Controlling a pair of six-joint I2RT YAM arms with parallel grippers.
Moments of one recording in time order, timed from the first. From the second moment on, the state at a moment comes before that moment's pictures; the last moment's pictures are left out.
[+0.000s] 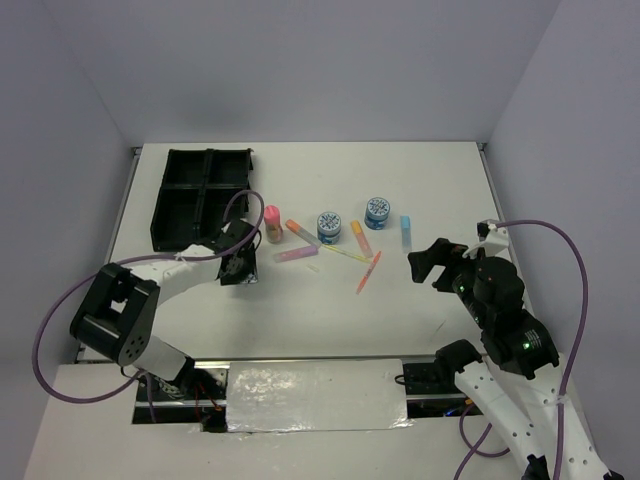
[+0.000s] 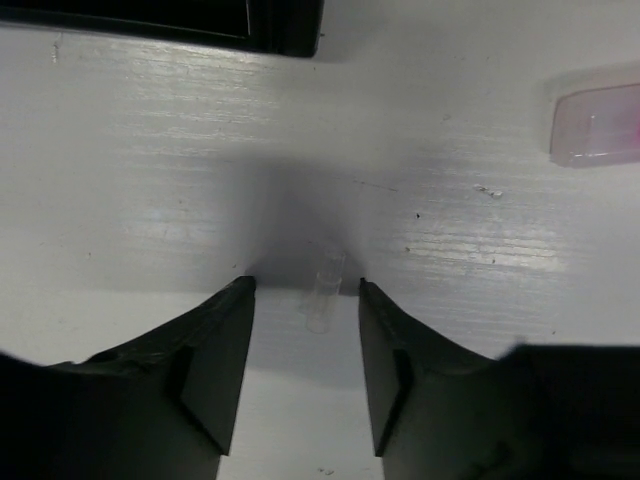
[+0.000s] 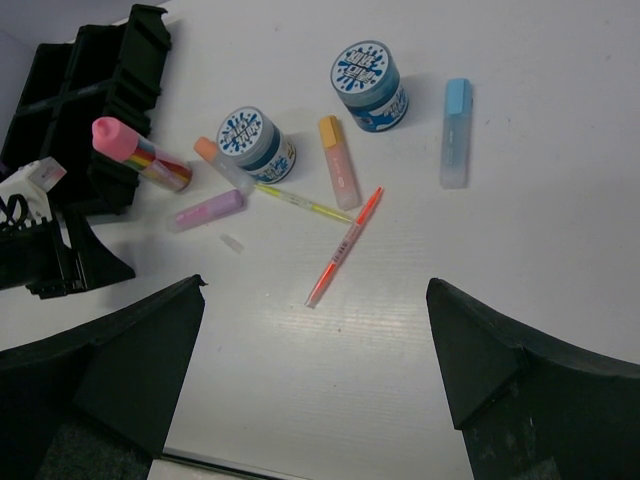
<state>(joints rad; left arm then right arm) -0.44 1.49 0.77 -0.43 -0.20 -0.55 0.37 0.41 0.78 -0.70 0.15 0.50</state>
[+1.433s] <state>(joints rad) -0.51 1.23 0.85 -0.53 -0.10 -0.58 0.38 0.77 0.65 -0.56 0.05 0.60</state>
